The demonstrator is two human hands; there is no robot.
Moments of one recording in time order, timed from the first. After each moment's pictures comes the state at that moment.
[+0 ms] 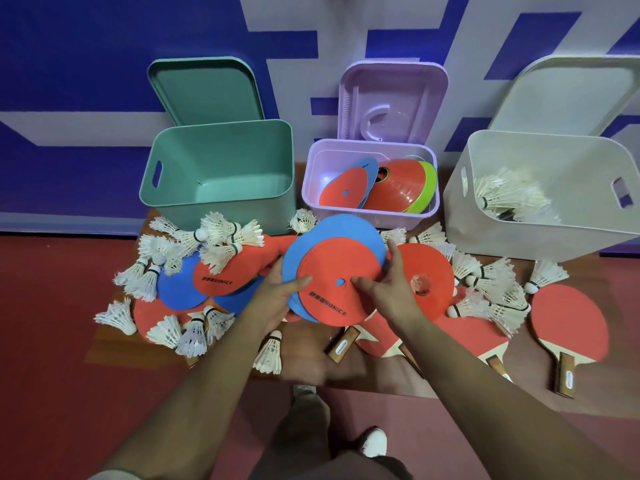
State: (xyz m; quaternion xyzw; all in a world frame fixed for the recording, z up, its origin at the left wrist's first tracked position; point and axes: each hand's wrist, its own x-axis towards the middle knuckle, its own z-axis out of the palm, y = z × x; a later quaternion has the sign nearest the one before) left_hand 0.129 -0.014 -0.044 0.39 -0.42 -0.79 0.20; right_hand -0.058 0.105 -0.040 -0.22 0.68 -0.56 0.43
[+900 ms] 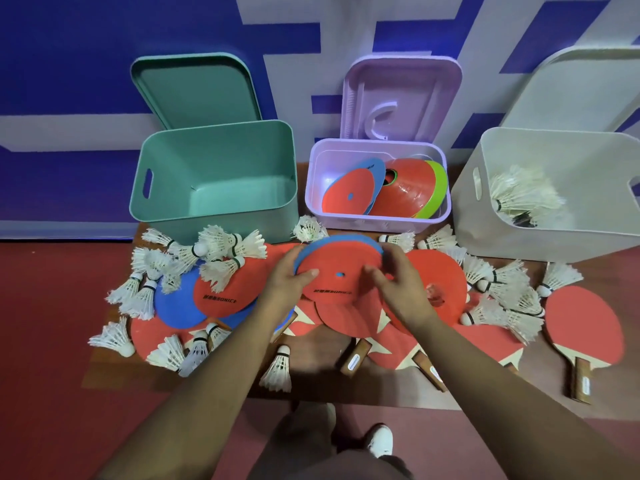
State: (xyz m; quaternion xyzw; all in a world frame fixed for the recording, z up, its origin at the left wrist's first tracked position) left_hand 0.103 -0.056 -0.037 0.43 -0.57 -0.67 0.20; right_hand -0.071 0.073 -0.031 -0.34 0.75 -0.46 0.33
